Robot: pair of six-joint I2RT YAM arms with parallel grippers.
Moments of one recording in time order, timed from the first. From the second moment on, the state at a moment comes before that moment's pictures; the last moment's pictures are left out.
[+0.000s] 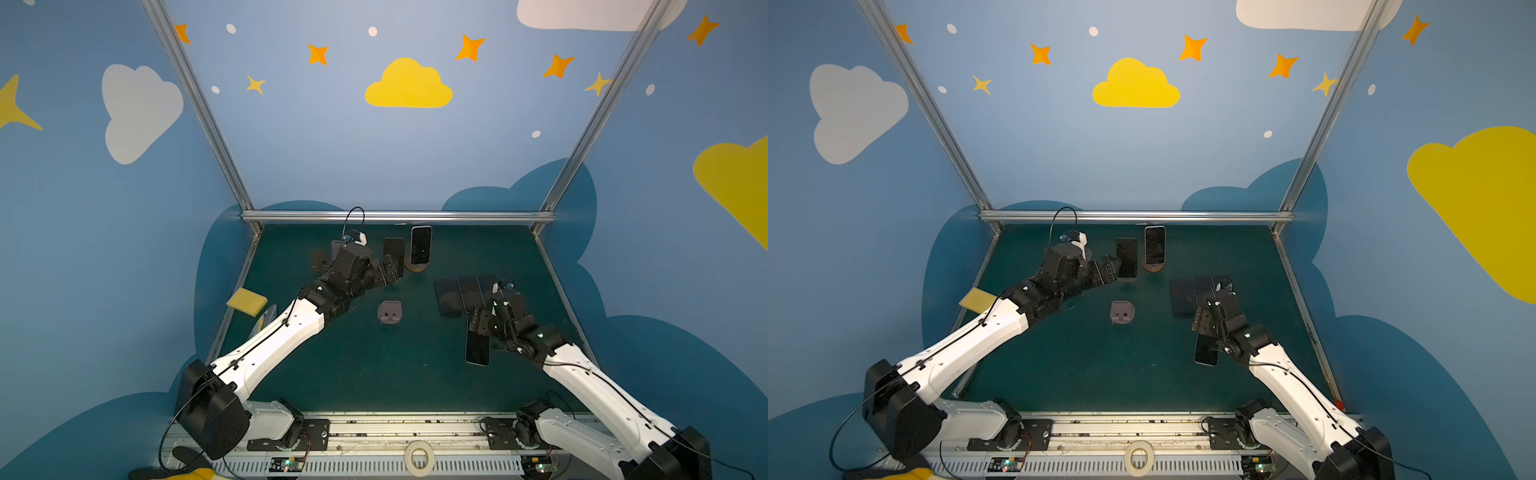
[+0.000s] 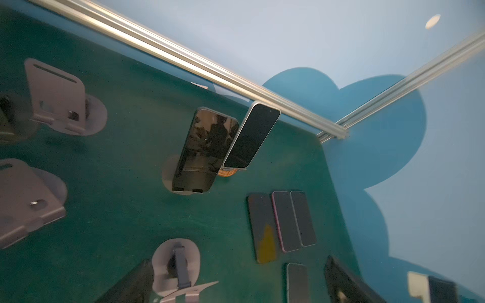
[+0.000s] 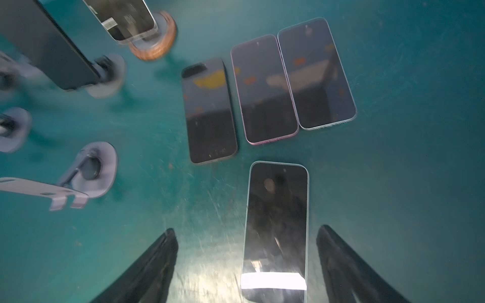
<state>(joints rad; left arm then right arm) -0.66 1.34 1.16 -0.36 -0.16 -0.70 0.49 0.91 0.62 -0.52 0.22 0.53</state>
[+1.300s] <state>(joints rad) -0.88 1.81 1.08 -0.26 -0.58 -0.67 0.49 0.88 0.55 -0.31 0.18 0.45</state>
